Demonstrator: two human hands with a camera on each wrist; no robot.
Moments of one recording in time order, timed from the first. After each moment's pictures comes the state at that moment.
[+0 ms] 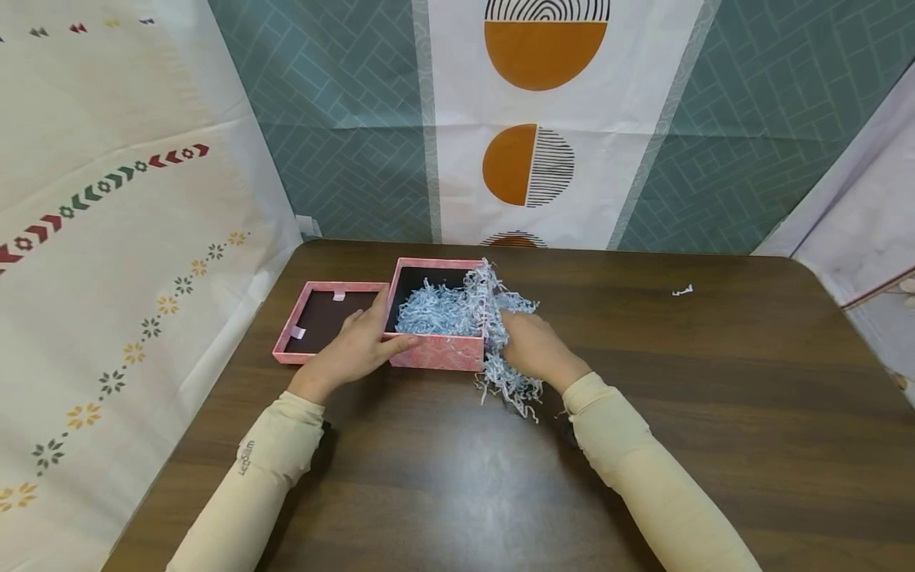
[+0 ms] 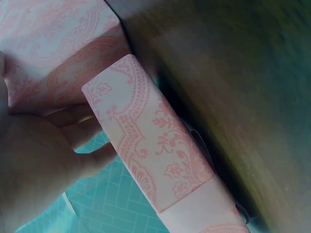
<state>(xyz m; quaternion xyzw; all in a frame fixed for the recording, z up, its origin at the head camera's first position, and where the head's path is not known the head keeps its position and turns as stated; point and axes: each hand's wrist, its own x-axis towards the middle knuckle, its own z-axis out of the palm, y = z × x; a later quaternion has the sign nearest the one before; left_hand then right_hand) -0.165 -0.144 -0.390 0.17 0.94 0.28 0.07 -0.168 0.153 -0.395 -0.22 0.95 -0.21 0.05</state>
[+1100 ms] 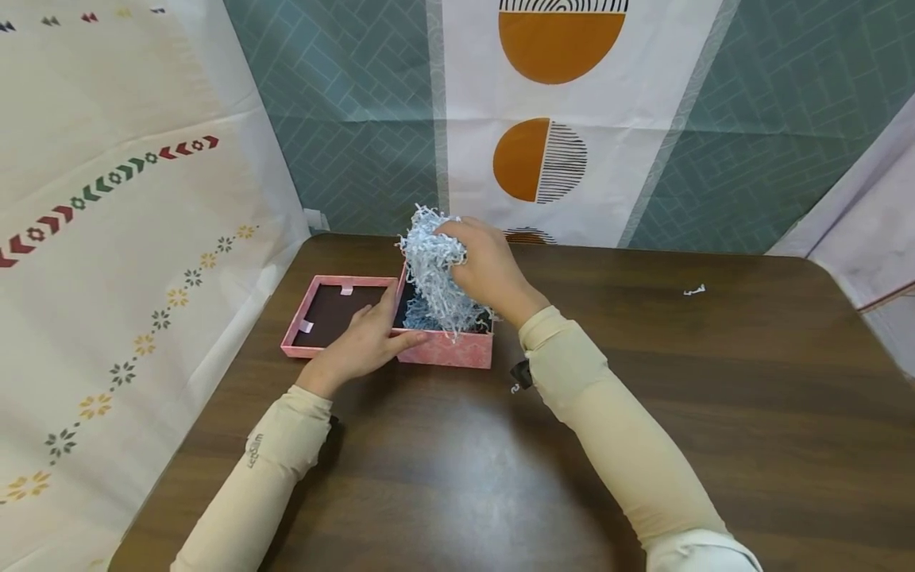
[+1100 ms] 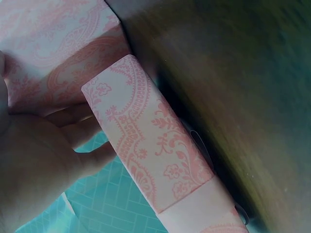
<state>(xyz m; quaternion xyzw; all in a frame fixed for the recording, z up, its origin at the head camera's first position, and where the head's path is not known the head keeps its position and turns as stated) -0.168 -0.145 -0.390 0.18 0.94 0.29 0.07 -0.206 0.085 -0.307 -0.27 0.89 -0.35 -0.10</state>
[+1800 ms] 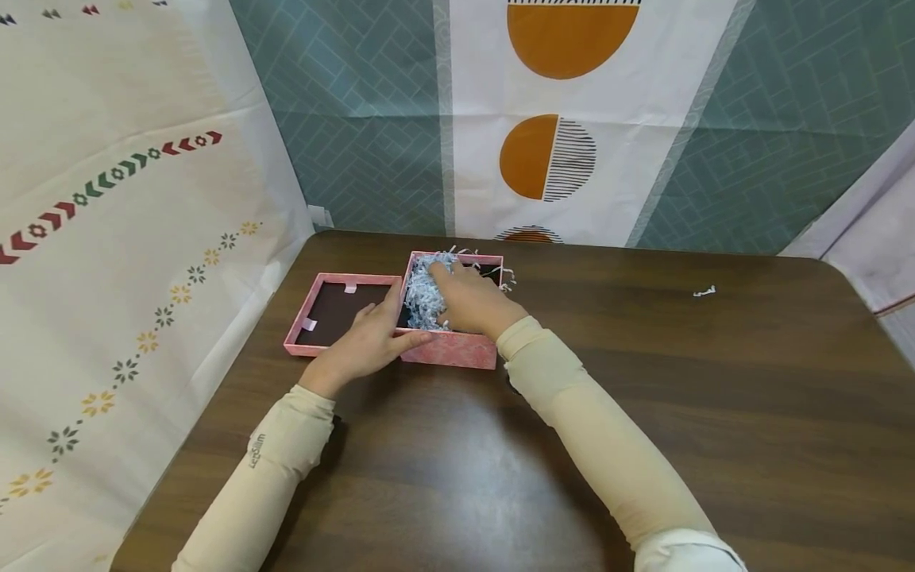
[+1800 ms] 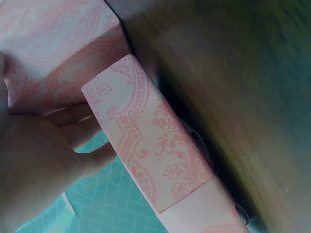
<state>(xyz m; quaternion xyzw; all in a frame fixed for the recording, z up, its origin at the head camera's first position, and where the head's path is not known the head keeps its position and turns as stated) -0.167 -0.144 -0.388 0.17 0.94 0.28 0.07 -0.221 0.056 -0.358 -0.27 0.94 -0.15 0.12</state>
